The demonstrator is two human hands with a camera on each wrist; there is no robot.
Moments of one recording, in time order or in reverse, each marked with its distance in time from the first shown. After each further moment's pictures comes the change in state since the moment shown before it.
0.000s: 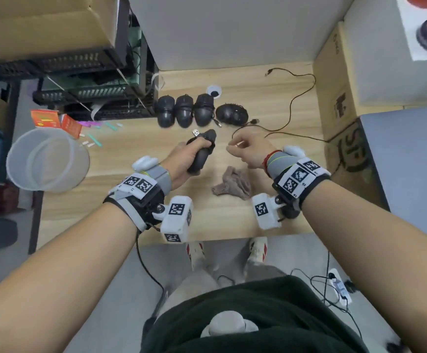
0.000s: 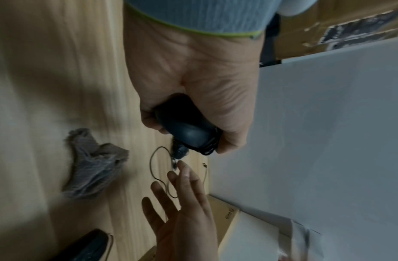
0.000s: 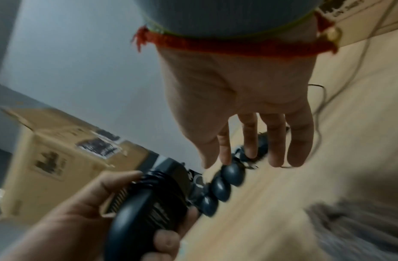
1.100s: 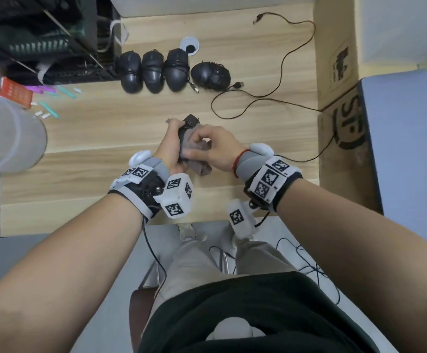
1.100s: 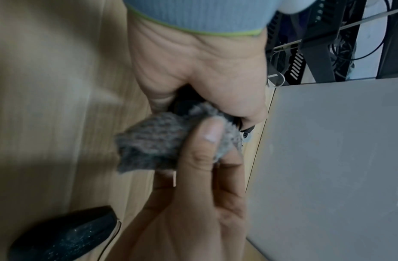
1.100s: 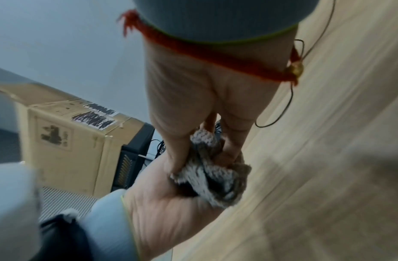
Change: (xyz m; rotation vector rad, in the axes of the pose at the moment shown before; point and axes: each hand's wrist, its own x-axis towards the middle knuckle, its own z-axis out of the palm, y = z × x) left_hand 0.057 -0.056 0.048 -0.395 -0.014 -0.214; right_hand 0.003 0.040 0.037 0.128 -0.133 -0.265
